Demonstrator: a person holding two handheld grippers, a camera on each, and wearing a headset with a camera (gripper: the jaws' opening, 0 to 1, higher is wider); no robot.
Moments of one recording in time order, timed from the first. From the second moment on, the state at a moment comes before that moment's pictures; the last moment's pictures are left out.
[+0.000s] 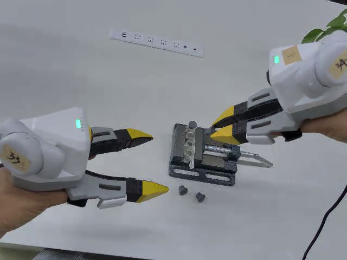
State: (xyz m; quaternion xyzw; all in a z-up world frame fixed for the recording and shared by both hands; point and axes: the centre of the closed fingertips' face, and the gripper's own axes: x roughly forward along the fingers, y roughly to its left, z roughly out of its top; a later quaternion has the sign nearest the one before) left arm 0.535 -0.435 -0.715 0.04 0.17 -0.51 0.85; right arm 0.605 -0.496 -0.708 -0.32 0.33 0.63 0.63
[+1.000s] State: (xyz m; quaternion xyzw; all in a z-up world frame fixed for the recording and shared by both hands) left arm 0.549 -0.411 -0.730 0.03 0.15 -0.47 0.87; right arm 0.639 -0.483 -0.776 -0.43 0.43 0.60 0.51
